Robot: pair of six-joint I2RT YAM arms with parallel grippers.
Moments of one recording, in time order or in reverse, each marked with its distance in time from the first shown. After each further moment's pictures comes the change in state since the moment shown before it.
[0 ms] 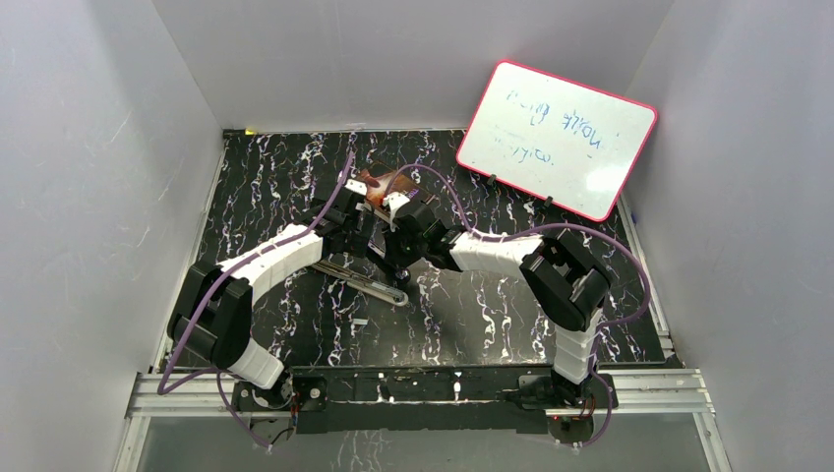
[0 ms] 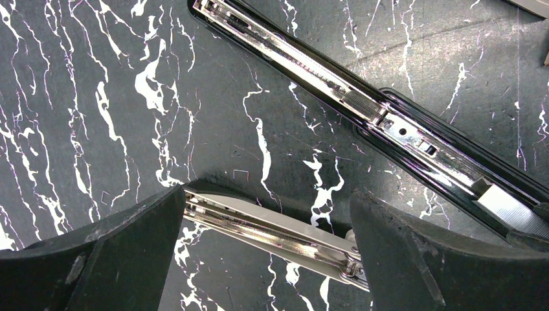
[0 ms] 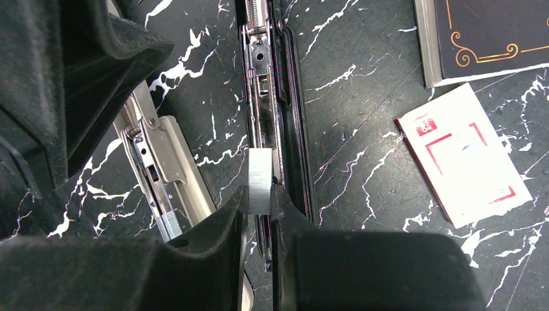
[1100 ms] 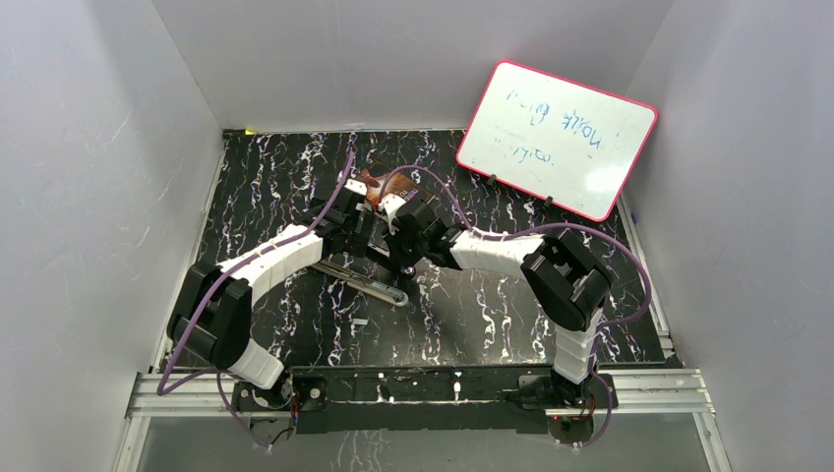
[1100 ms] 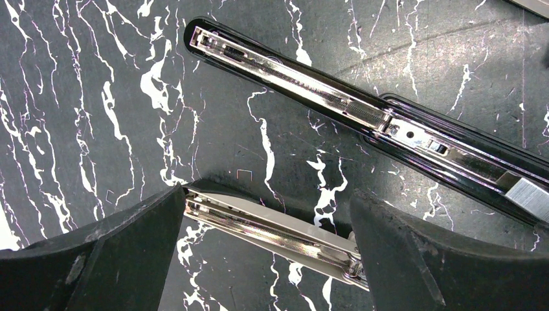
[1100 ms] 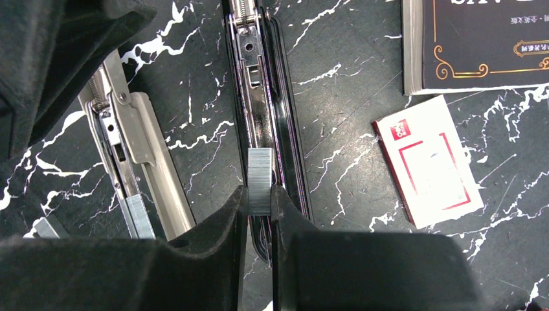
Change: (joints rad) left arm -0.003 -0.003 -0.001 0.000 -0.015 0.001; right arm 0.002 0.000 0.013 -0.053 0.029 -0.166
